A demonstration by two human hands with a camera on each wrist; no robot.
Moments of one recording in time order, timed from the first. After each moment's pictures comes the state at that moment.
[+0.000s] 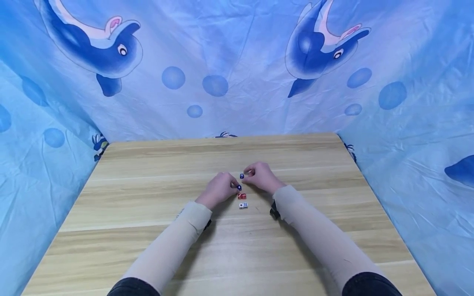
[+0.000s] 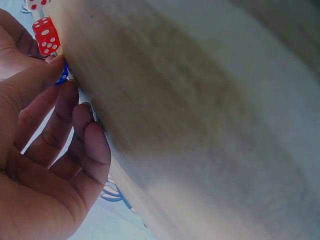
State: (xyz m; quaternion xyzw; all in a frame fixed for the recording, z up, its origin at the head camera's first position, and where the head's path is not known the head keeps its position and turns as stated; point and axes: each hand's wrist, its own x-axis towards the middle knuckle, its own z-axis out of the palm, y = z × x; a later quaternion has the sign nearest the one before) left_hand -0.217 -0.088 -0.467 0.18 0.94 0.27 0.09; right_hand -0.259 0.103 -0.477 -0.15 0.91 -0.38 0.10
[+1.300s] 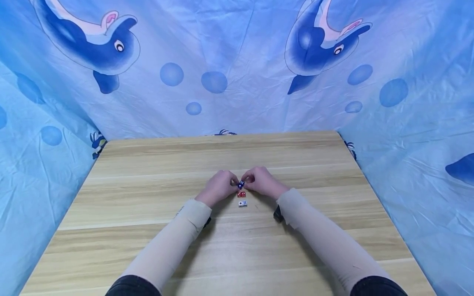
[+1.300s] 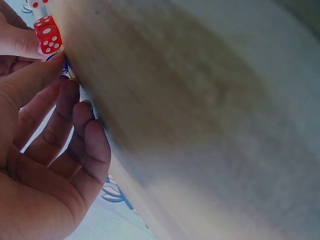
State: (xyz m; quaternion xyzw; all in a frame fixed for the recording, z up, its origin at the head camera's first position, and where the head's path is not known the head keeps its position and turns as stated) left_hand -0.220 -0.083 -0.469 0.17 0.94 0.27 0.10; right_hand -0.241 0.108 -0.478 -0.23 0.90 -0.34 0.12
